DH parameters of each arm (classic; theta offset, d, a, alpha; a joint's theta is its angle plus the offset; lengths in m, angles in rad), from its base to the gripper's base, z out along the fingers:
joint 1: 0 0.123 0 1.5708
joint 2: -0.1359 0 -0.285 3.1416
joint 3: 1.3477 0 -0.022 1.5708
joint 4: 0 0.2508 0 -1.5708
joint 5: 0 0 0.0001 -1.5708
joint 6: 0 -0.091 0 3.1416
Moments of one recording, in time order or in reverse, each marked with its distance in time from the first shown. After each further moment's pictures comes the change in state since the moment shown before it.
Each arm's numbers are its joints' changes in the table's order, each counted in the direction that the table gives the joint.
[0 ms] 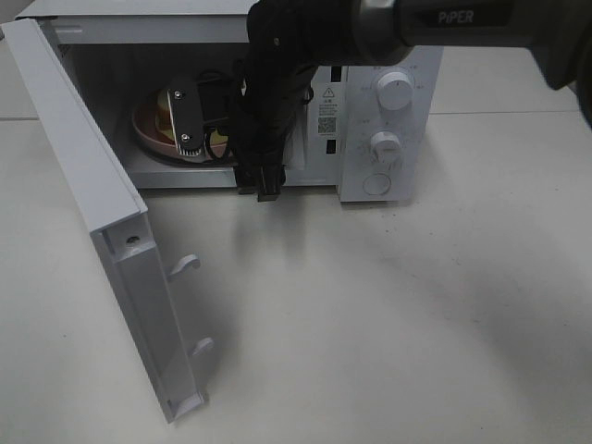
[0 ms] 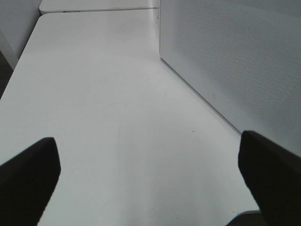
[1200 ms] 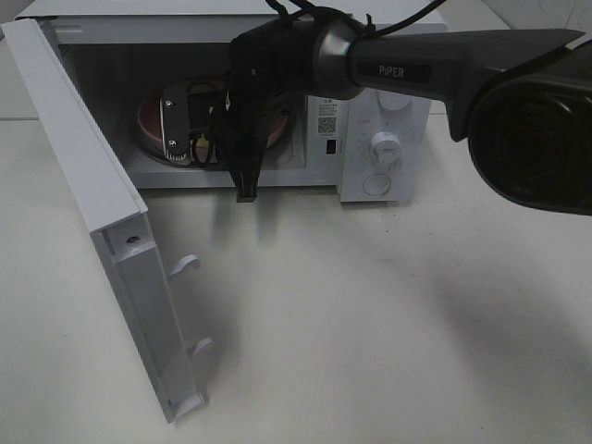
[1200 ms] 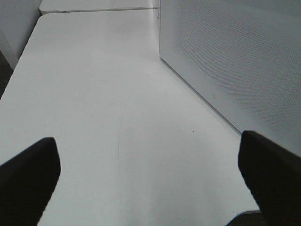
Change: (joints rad) left arm 0.000 0.000 0.000 0.000 0.000 0.000; right arm -0.011 -0.199 -0.226 -0.021 -0.019 -0.059
